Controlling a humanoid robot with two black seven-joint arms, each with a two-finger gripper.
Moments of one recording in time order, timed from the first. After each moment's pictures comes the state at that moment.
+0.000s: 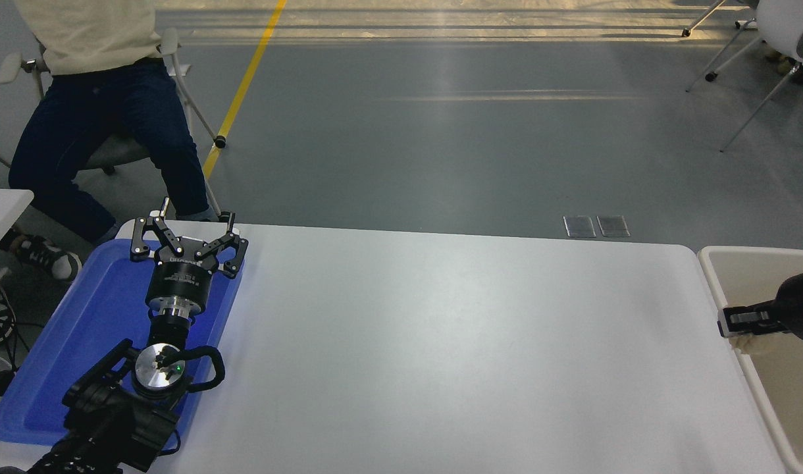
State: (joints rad) left arm -0.50 0.11 -1.16 -0.54 -0.09 -0.64 -0.35; right arm 2.07 -0.69 -1.52 1.60 -0.68 0.17 0.12
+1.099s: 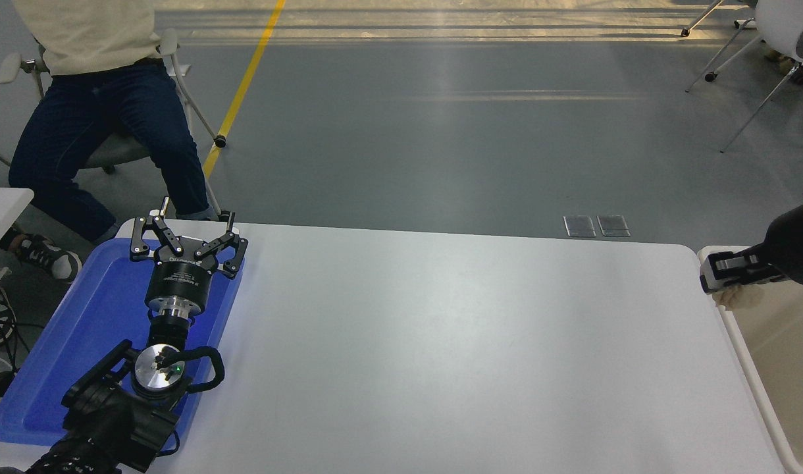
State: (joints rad) left arm -0.50 0.11 -1.16 -0.54 -0.09 -0.64 -0.35; right arm 2.29 -0.60 -1.55 1.65 -0.59 0.31 0.15
